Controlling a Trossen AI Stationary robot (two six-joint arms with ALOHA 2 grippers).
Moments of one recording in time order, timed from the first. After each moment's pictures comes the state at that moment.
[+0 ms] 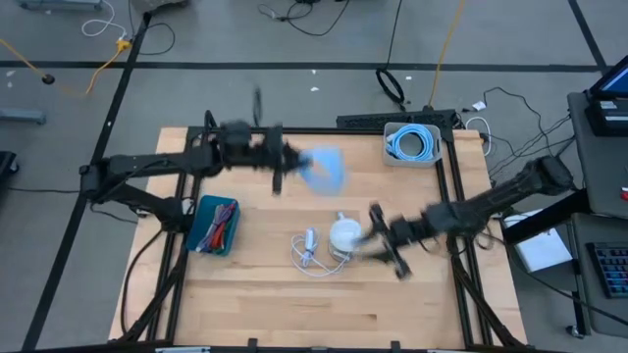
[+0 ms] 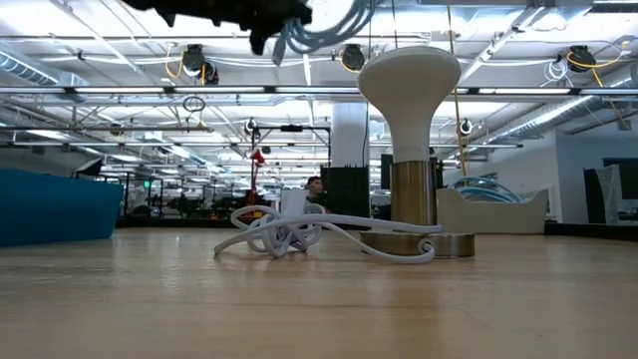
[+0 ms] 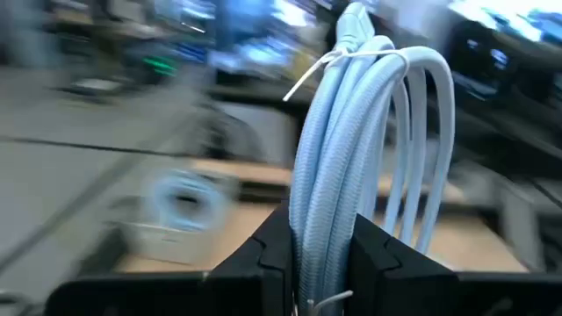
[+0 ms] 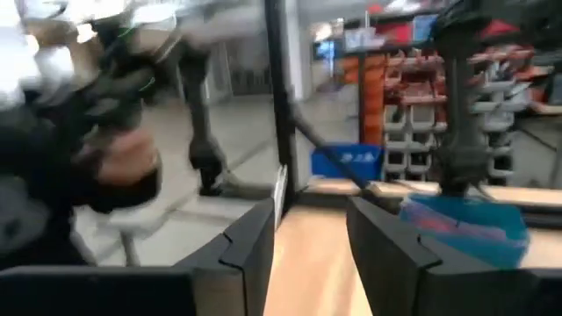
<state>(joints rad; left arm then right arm) 0.28 1.28 0.99 0.20 0.28 -0.01 0.36 1.14 0.65 0.58 0.03 0.13</state>
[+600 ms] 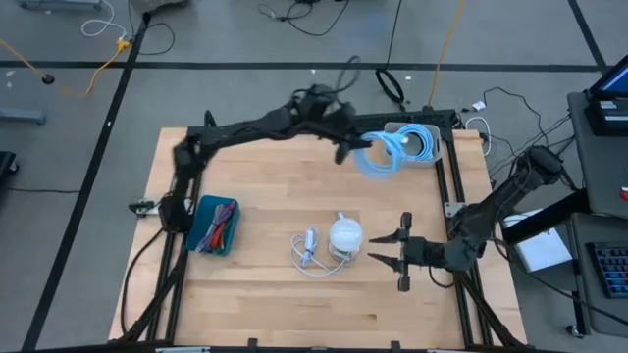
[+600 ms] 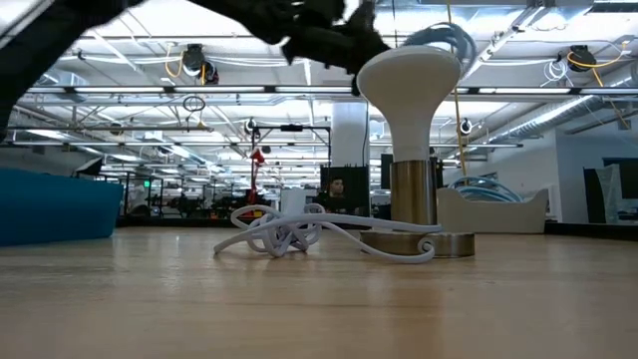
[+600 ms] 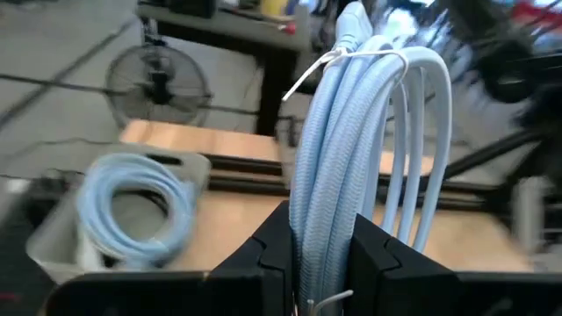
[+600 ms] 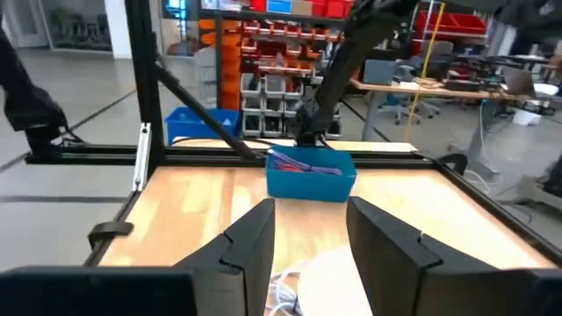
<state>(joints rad) 0.42 2.06 1.88 -0.13 0.58 -0.01 0.75 1.11 0.64 0.37 0.84 0.05</state>
